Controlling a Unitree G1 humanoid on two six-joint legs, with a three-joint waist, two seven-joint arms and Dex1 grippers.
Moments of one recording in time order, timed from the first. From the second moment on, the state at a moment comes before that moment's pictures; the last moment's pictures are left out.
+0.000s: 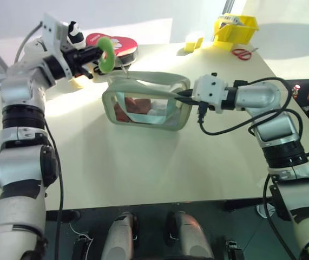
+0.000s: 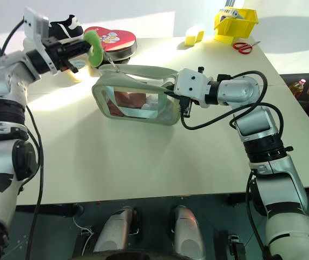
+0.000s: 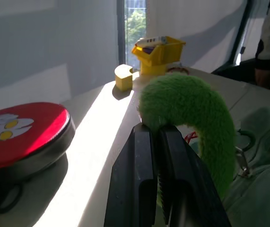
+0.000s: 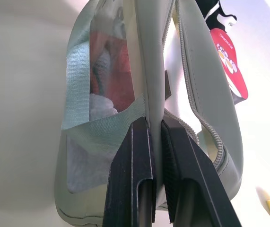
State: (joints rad) left arm -1.19 0.60 0.14 0.72 -0.30 0.36 -1.03; right arm -0.85 -0.64 0.18 0.15 -0.01 0.05 1.03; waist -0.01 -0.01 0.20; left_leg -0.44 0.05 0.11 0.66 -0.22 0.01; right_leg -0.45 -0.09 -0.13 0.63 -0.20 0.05
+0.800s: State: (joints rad) left arm -1.00 0.75 0.07 0.37 -0.34 0.53 -1.14; right arm -0.85 -0.63 0.19 0.16 -0.03 0.04 1.02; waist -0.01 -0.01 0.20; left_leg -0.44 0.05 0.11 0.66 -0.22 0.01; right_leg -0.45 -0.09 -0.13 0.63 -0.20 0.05
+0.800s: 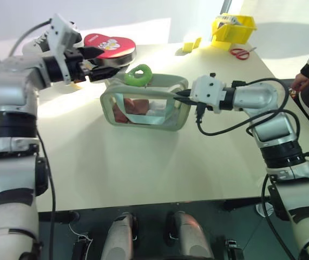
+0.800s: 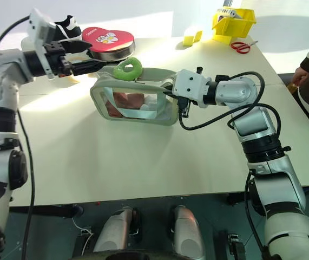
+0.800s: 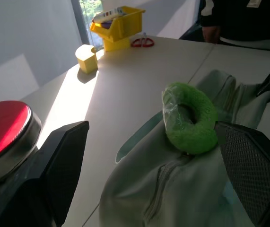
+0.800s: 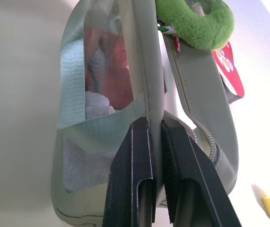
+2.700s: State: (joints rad) left arm -0.74 0.76 0.03 0.09 -0.36 0.58 -1.07; right arm -1.34 -0.29 0.15 0.78 0.14 0.48 0.94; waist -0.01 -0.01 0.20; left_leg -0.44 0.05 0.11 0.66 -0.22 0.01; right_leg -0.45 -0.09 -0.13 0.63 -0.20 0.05
